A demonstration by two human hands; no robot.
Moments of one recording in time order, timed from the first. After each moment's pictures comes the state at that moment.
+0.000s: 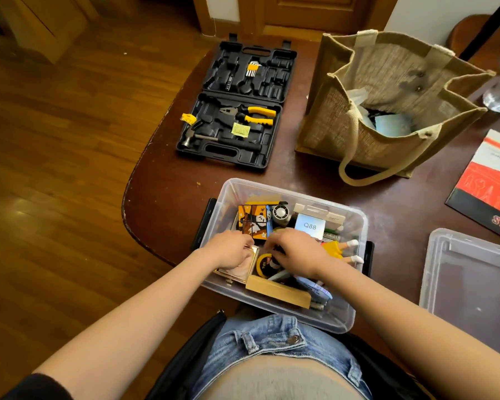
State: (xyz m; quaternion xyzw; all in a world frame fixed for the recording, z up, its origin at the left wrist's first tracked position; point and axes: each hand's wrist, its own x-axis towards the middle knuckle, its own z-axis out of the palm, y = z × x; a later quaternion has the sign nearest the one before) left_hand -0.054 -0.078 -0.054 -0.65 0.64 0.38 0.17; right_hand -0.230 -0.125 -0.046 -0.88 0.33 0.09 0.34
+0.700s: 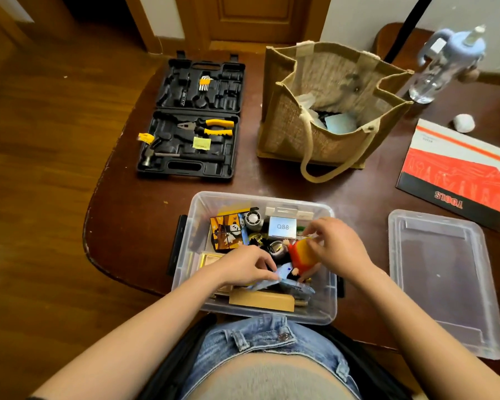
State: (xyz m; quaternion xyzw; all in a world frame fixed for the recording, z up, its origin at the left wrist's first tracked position) left_hand -0.105 -0.087 -0.053 -0.53 0.67 0.52 0.03; right_hand -0.314 -0.123 -0.015 -0.77 0.60 -0.01 0.24
